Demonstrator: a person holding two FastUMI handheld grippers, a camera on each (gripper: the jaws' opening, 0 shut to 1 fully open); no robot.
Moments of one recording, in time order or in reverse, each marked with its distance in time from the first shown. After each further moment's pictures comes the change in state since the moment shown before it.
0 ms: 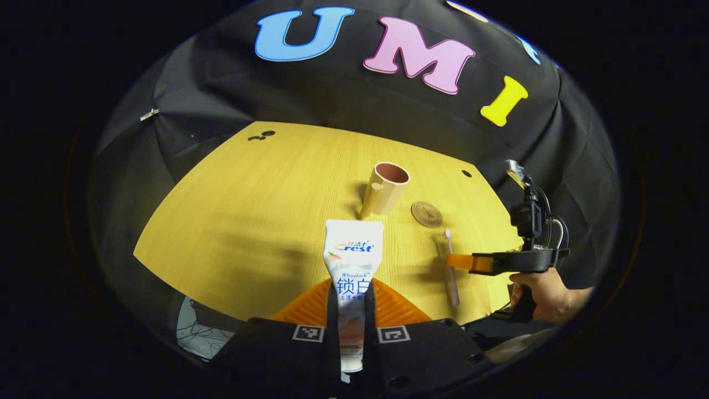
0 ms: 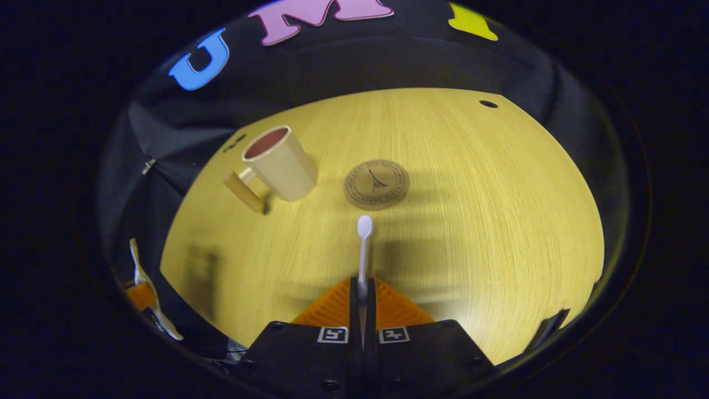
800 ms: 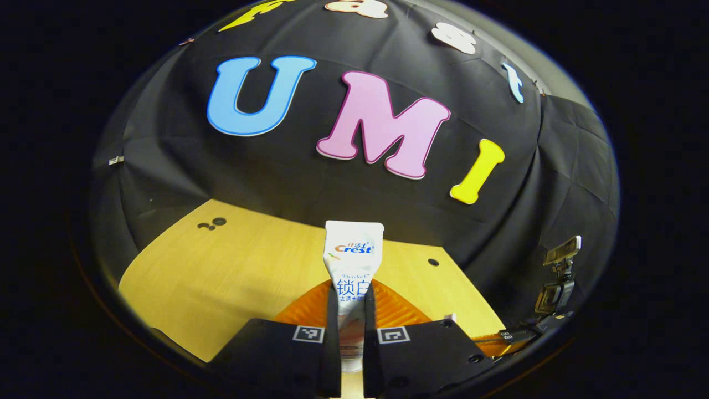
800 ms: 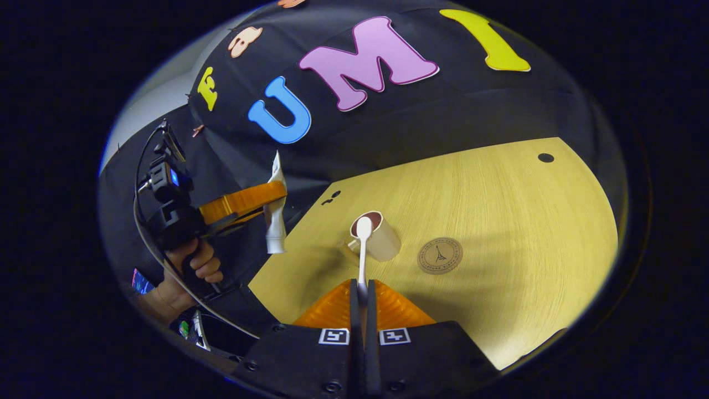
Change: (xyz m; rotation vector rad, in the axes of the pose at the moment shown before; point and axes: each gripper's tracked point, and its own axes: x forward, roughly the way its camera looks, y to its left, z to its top) left arm 0.059 -0.099 0.211 0.011 -0.415 -0.188; right arm -0.105 0.024 0.082 -0.028 -0.208 0.430
